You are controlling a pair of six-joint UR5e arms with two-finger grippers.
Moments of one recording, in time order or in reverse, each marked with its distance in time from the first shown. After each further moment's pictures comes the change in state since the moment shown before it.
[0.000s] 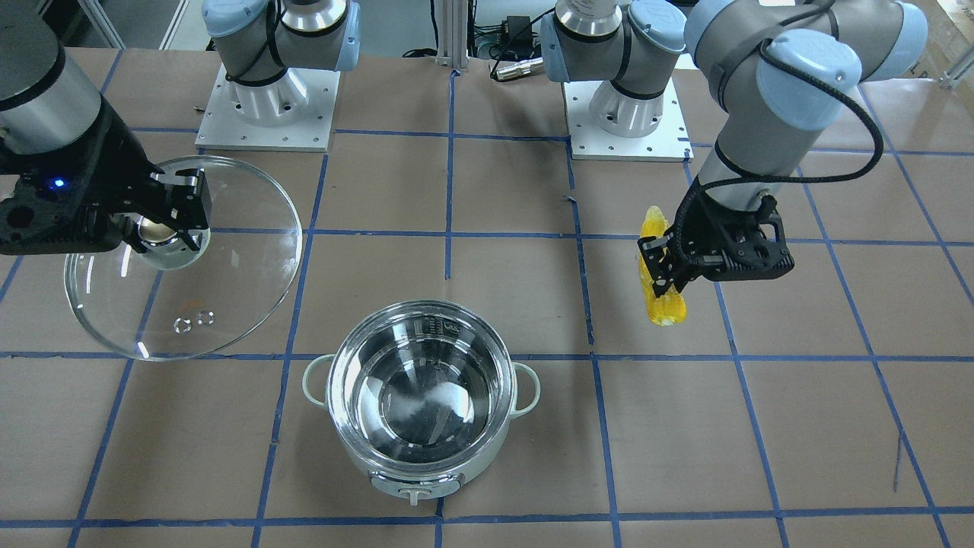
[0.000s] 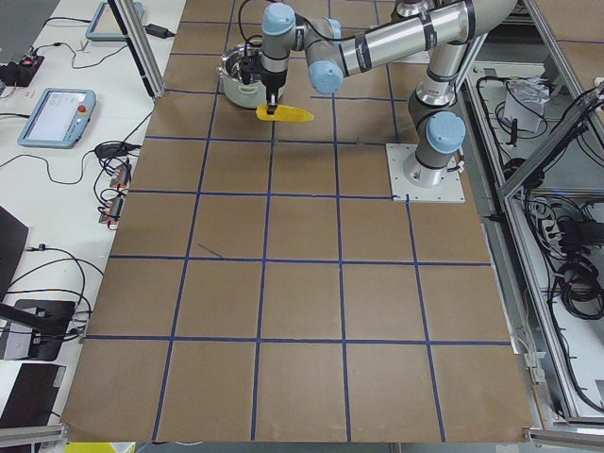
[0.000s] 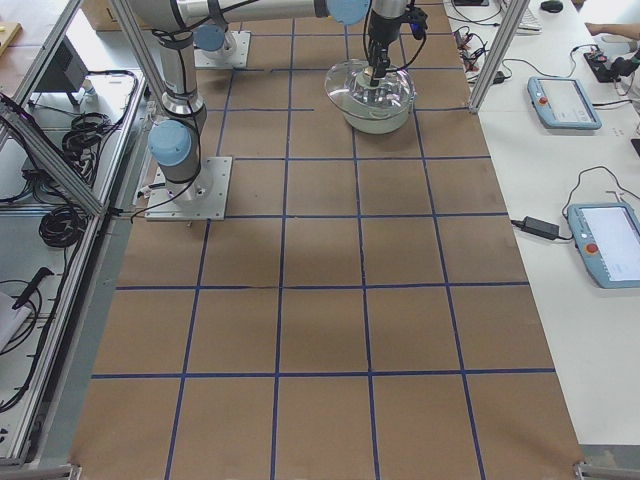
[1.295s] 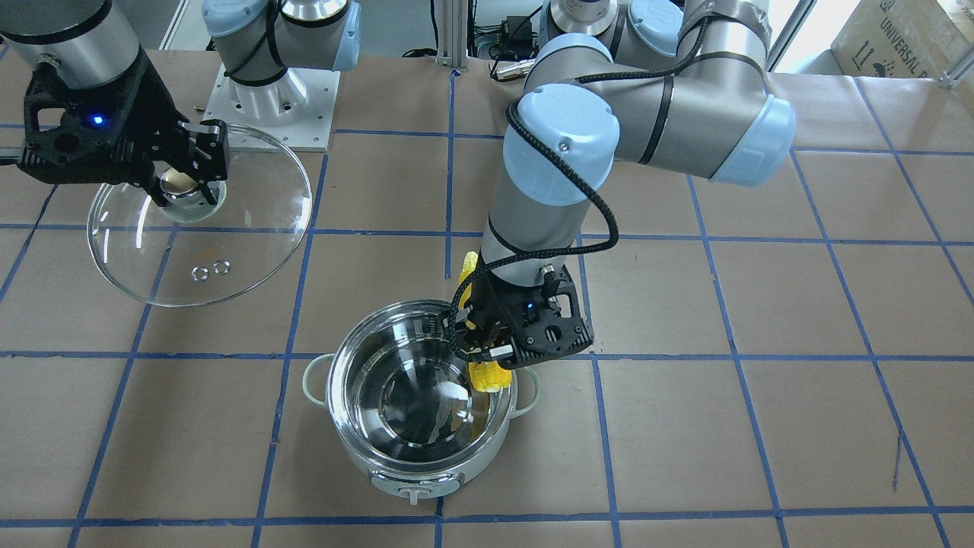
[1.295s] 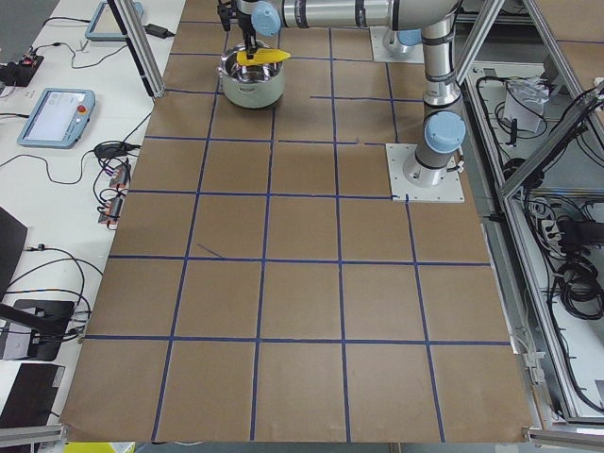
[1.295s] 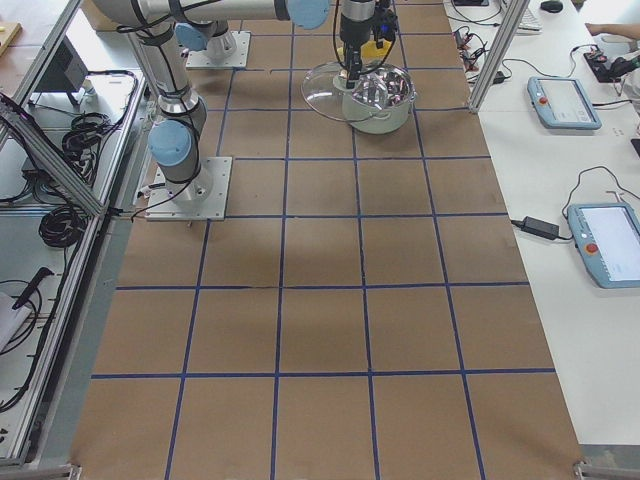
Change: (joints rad) left arm -0.342 -0.392 0.445 -0.024 -0.012 -0.550; right arm -0.003 -0.142 0.179 -0.071 -0.008 -0.009
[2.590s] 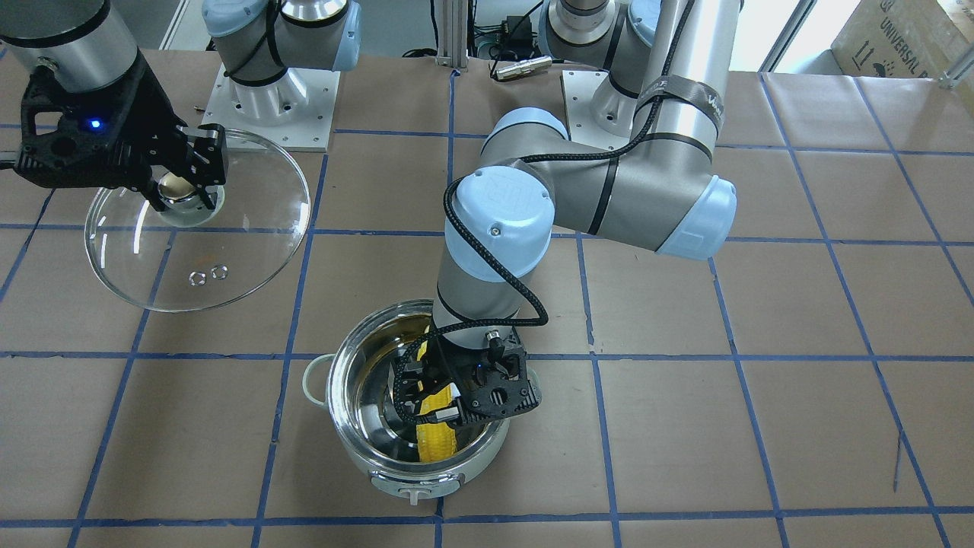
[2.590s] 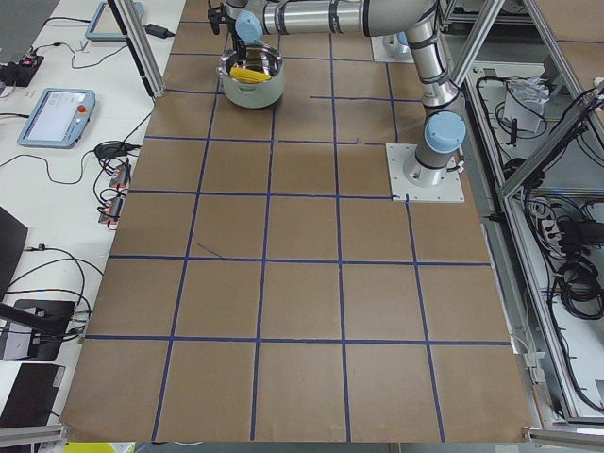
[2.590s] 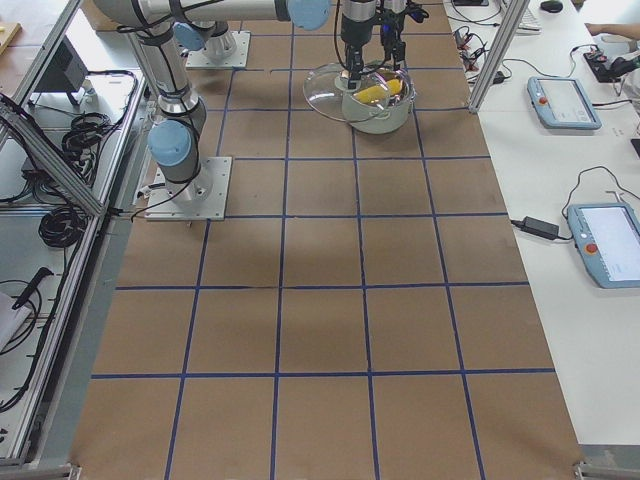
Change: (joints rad) left arm -0.033 -0.116 0.081 0.071 -0.001 0.003; right arm 0.000 0.003 0.000 -0.013 -0.001 0.000
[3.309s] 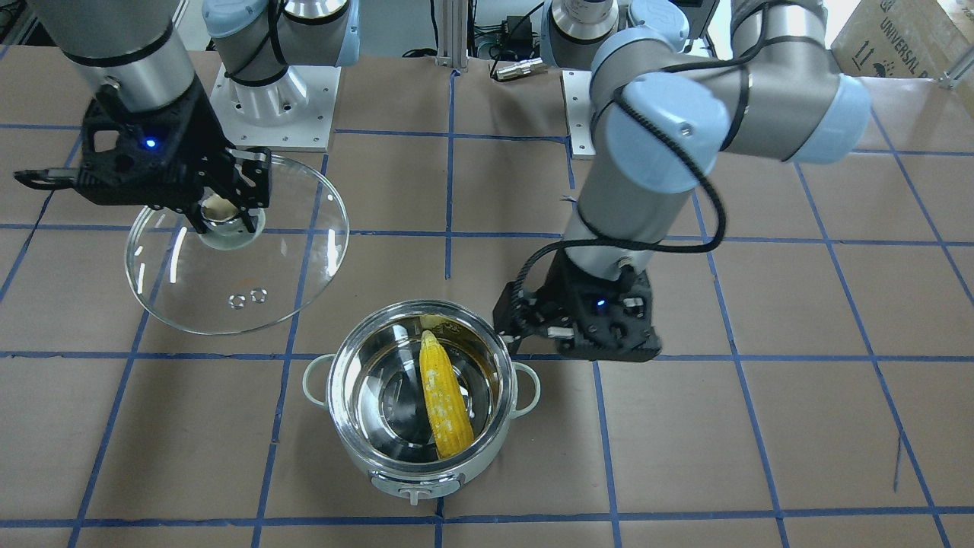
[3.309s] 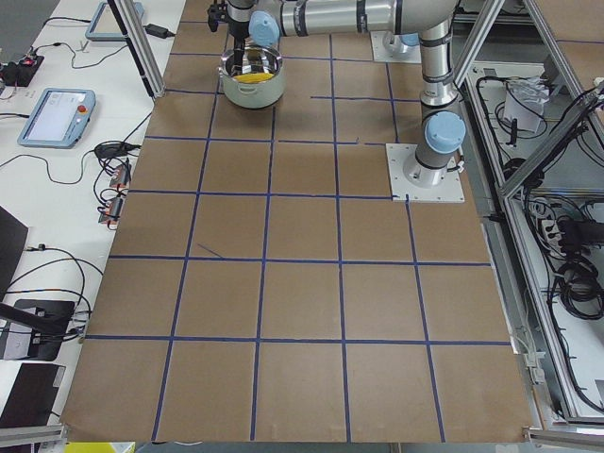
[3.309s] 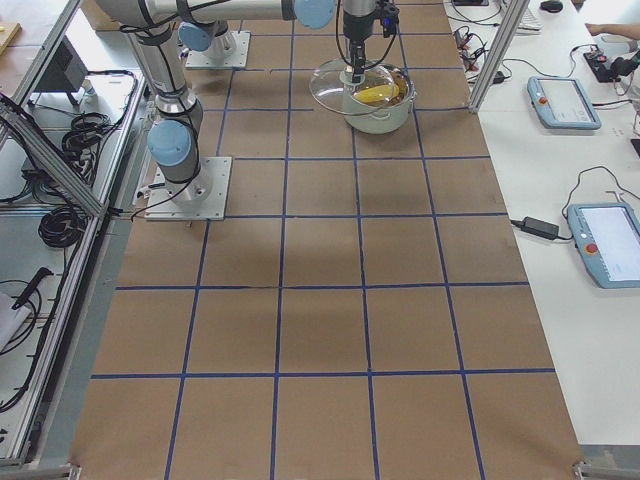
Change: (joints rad) left arm 0.187 0.282 -0.247 -0.036 -0.053 0.462; right arm 0.105 0.039 0.036 -0.156 0.004 0.127
